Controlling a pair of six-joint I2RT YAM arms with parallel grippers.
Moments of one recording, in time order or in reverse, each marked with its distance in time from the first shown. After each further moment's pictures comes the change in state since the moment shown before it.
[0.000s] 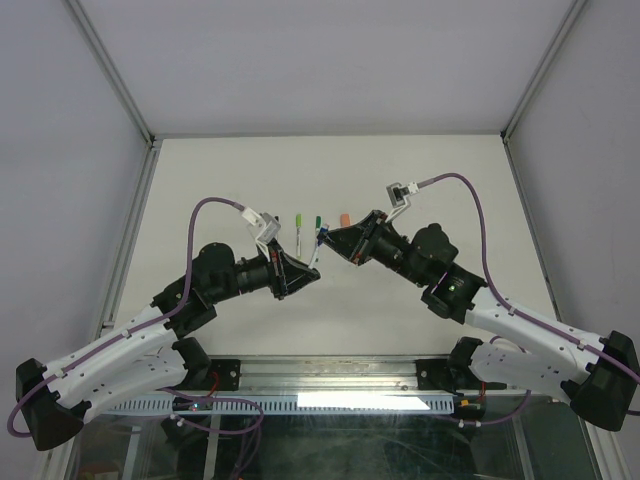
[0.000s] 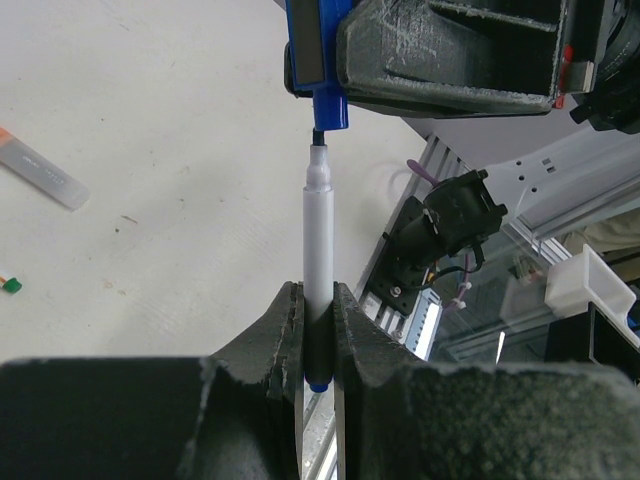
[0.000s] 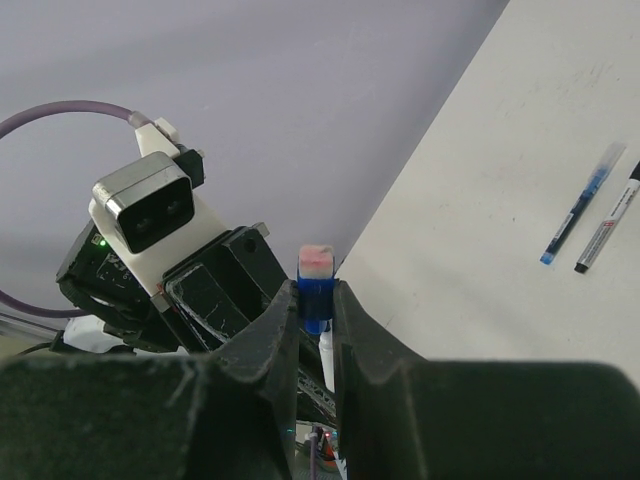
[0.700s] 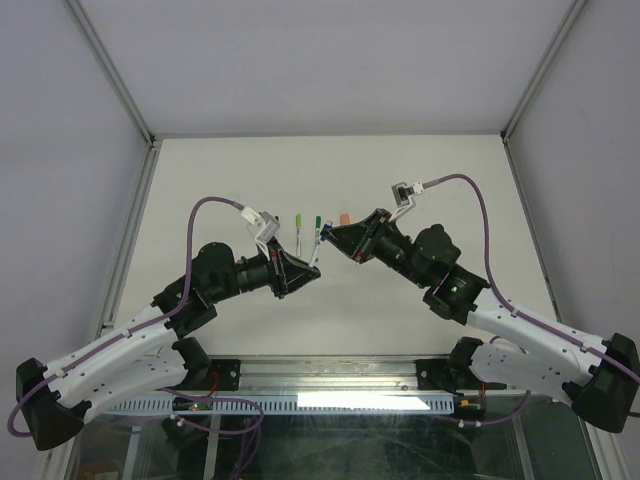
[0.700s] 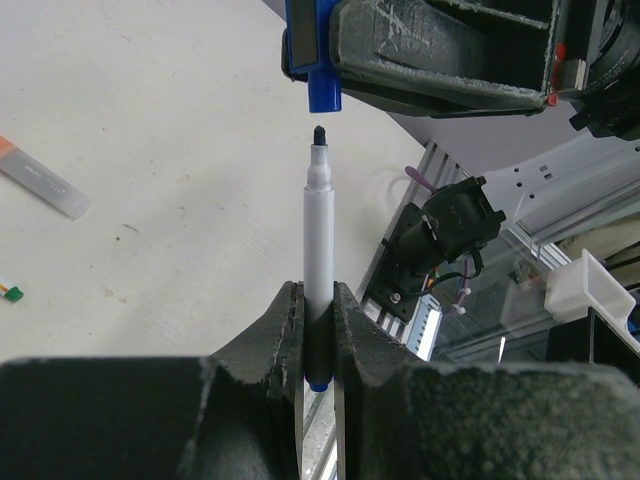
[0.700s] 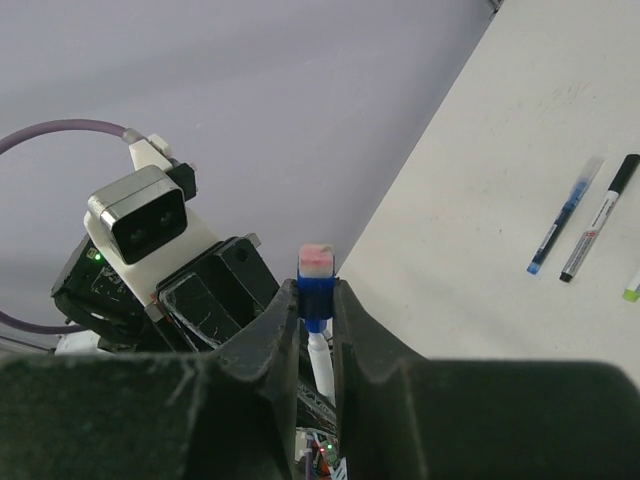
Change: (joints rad) left arm 0.000 0.004 0.000 0.008 -0.001 0.000; right arm 0.000 -0.012 0.000 -0.012 0.048 -0.008
